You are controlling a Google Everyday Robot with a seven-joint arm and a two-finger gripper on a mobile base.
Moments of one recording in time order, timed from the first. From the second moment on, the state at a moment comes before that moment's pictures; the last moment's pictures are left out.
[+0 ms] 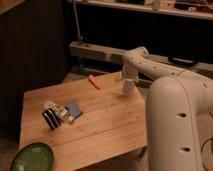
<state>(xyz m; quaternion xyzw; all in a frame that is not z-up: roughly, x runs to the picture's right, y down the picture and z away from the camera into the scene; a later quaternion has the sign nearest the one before) 0.155 -0.056 0.937 -0.15 0.13 0.70 0.69</state>
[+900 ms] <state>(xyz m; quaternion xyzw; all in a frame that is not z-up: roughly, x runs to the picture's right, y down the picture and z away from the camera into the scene) 0.160 -0.050 0.959 -0.18 0.14 0.72 0.66</state>
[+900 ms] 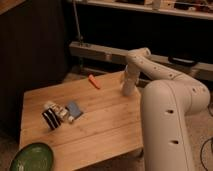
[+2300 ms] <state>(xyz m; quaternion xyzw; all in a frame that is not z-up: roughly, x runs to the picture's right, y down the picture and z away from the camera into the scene) 0.157 -0.133 0.758 -0.24 -0.07 0.68 0.69</state>
